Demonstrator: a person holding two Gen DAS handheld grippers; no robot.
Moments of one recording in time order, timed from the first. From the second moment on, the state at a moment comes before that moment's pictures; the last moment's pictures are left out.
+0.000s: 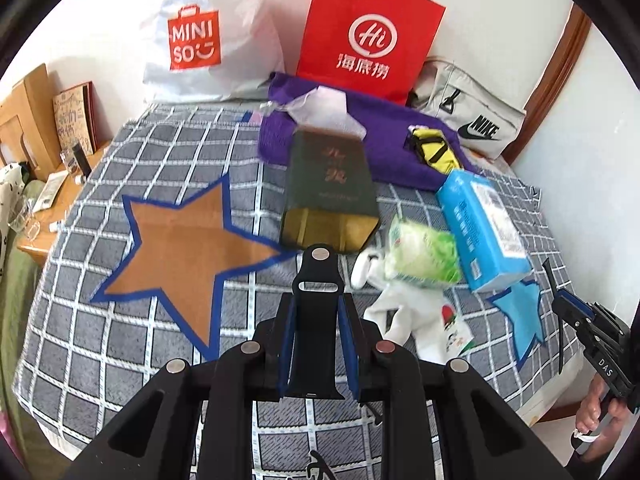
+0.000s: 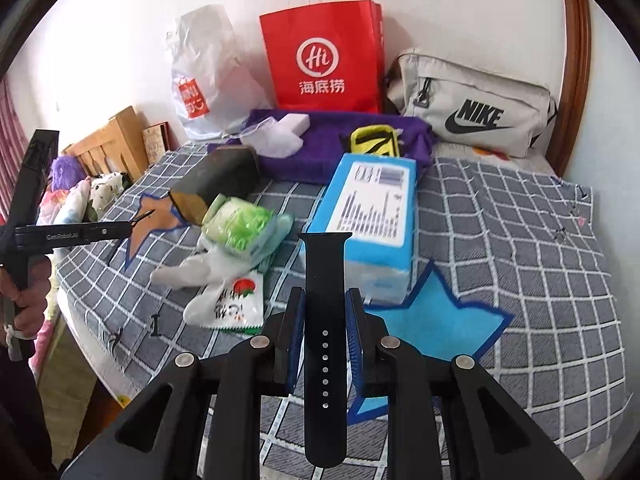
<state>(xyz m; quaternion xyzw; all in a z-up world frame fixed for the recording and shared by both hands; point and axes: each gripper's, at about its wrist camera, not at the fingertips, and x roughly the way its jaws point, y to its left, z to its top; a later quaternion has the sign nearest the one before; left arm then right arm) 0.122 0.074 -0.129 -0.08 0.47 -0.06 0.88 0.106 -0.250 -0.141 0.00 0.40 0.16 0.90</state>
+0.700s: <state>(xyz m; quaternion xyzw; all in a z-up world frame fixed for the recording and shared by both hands) 0.201 0.066 -0.085 -0.11 0.44 -0.06 0.89 0.198 -0.252 -0.085 0.02 0.36 0.16 0.92</state>
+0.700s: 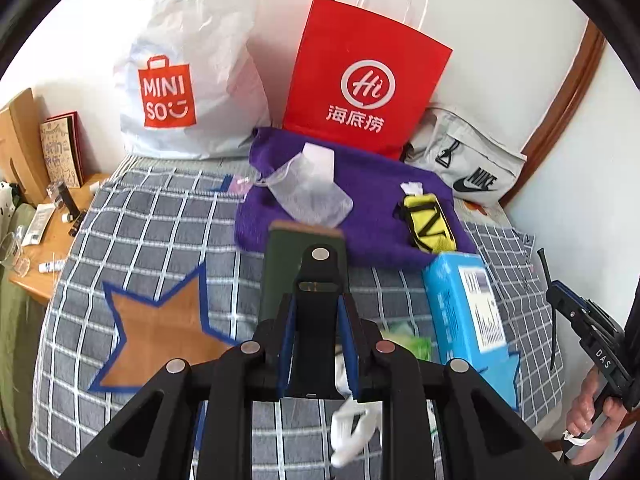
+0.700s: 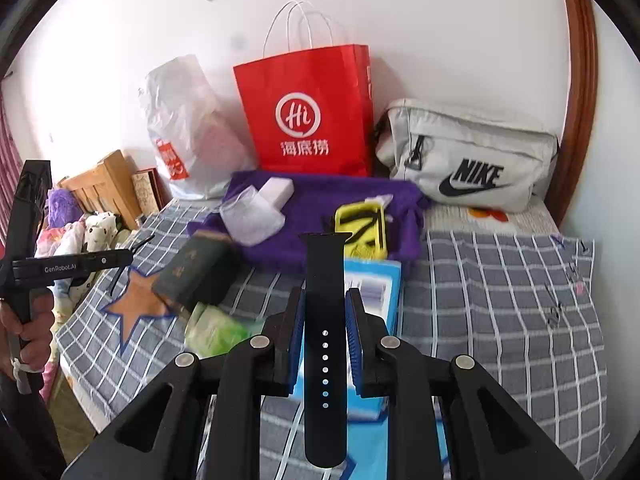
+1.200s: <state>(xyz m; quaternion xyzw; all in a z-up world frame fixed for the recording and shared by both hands) 0.276 0.049 -0.075 -0.10 0.43 -0.09 0.89 0.281 -0.235 -0.072 0.03 0.34 0.17 0.92</state>
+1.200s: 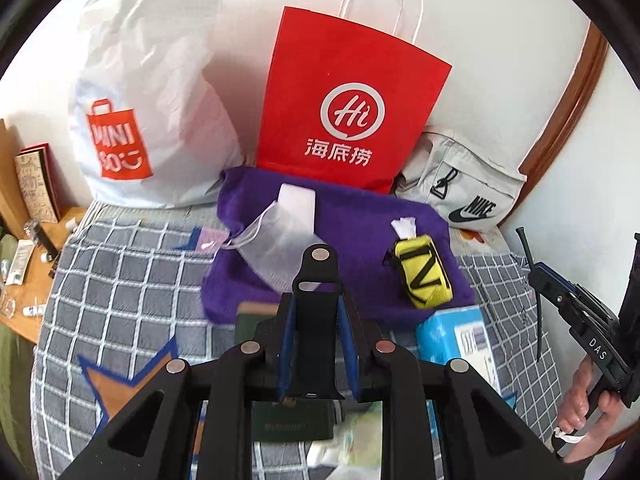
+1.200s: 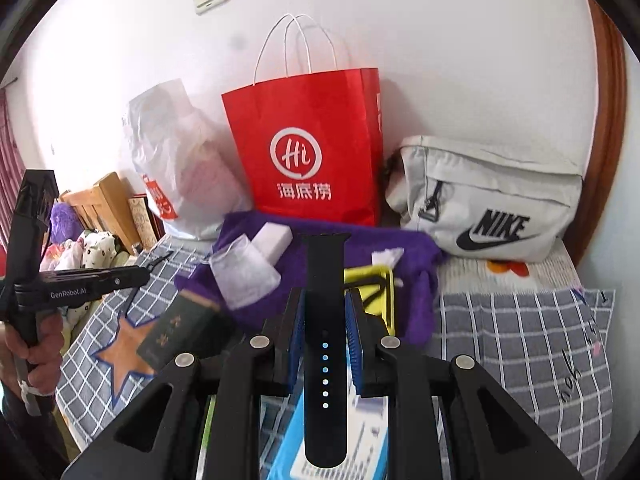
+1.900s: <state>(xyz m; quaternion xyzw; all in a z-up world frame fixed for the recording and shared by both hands) 0.377 0.035 -0.106 -0.11 0.45 -0.10 0.88 0.392 -0.236 -0.108 0.06 0.37 0.19 0.91</state>
